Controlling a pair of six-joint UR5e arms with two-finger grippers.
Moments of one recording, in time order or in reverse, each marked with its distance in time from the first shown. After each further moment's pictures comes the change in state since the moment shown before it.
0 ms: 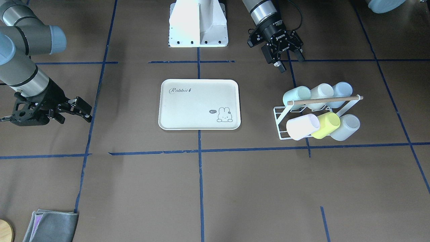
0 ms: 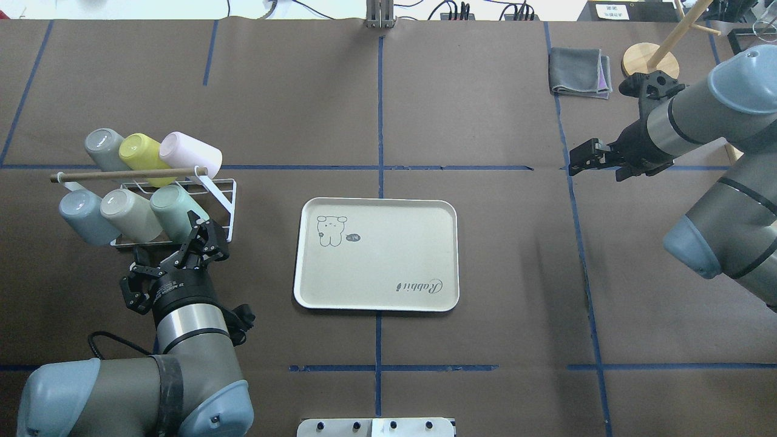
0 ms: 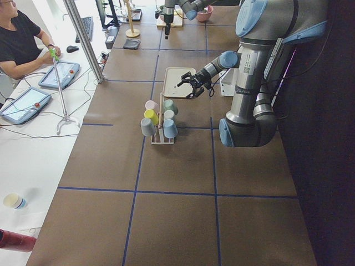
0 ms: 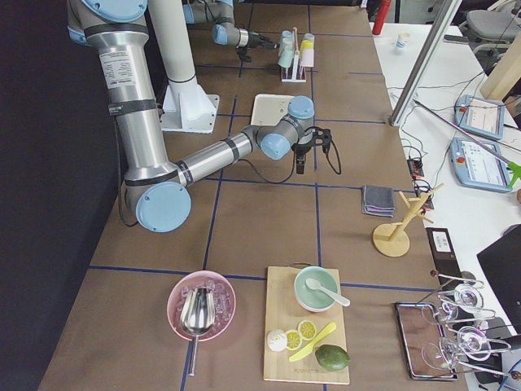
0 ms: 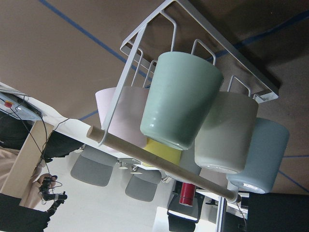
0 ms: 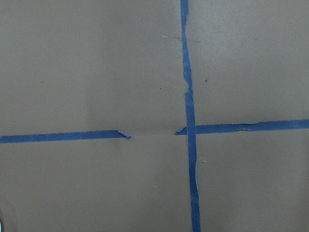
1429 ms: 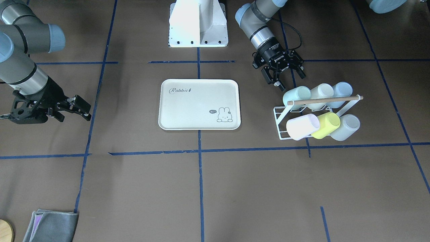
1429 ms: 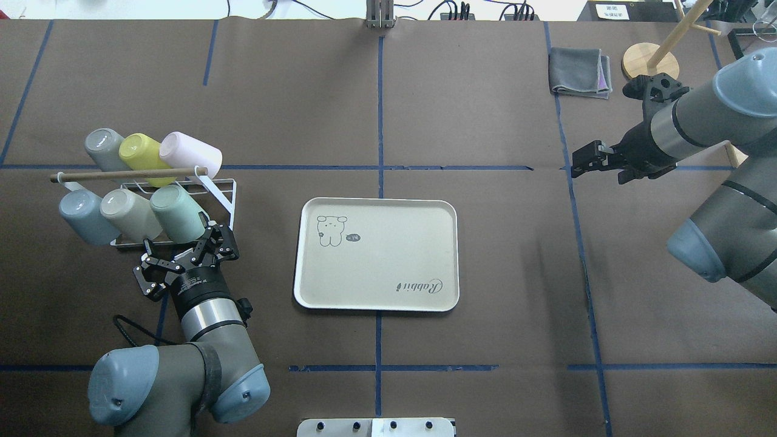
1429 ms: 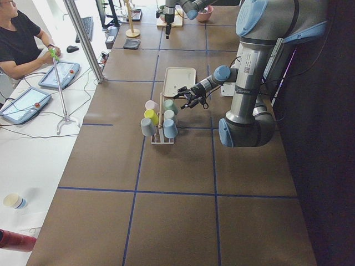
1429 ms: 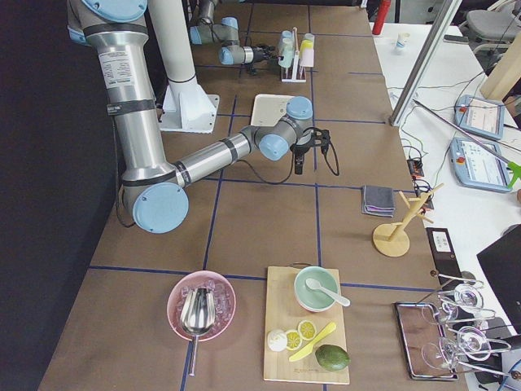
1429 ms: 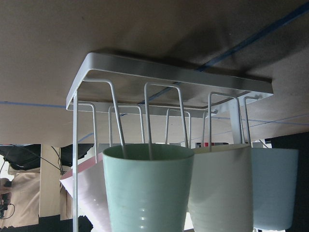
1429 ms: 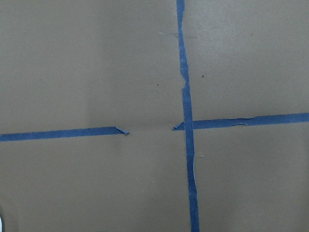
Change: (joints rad) left arm -0.037 -0.004 0.215 -0.062 0.065 0.045; right arm -0.001 -0.013 0.012 0.005 0.003 0.013
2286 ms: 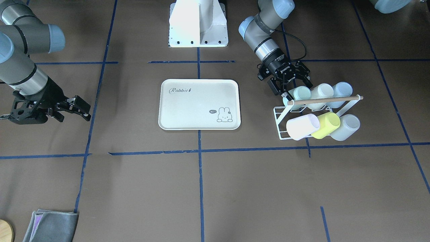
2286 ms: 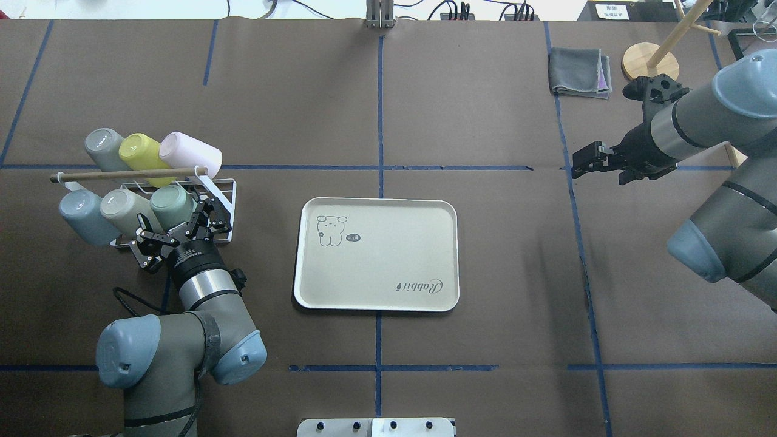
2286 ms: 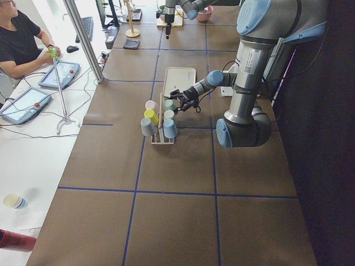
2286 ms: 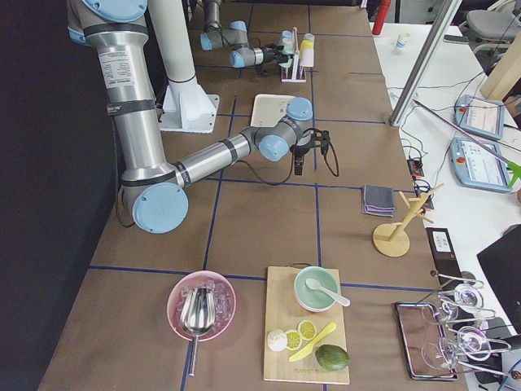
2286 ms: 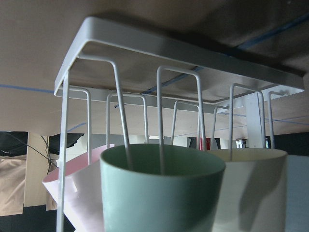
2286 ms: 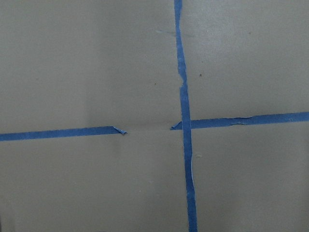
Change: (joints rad) left arm -0.074 -0.003 0.087 -0.072 0.040 0.007; right arm -0.001 0.000 -0.004 0.001 0.000 -0.001
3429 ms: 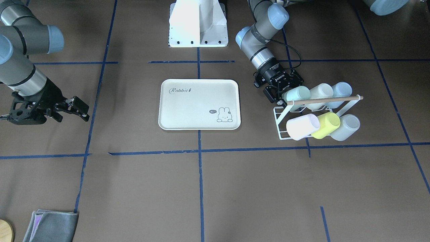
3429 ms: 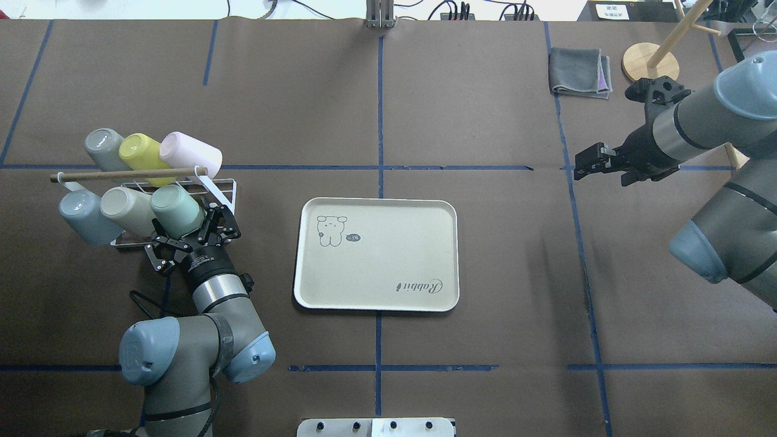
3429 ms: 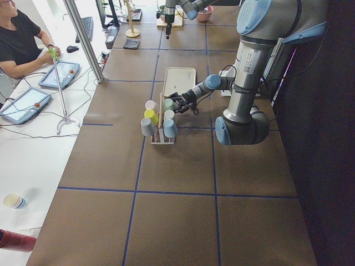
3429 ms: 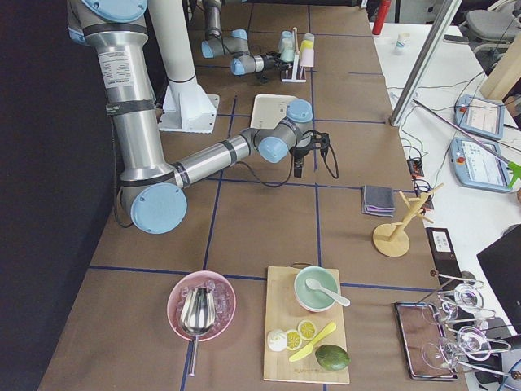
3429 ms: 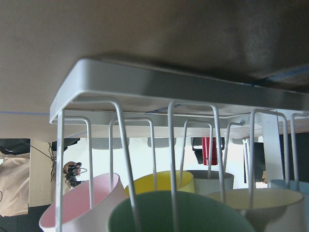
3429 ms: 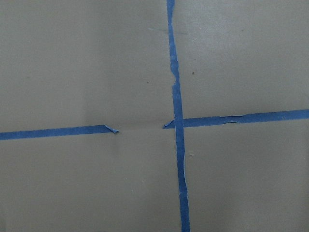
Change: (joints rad) left arm 0.005 -0.043 0.093 -0.070 -0.001 0.027; right arm 0.001 -0.008 -0.005 0.000 0.000 -0.005
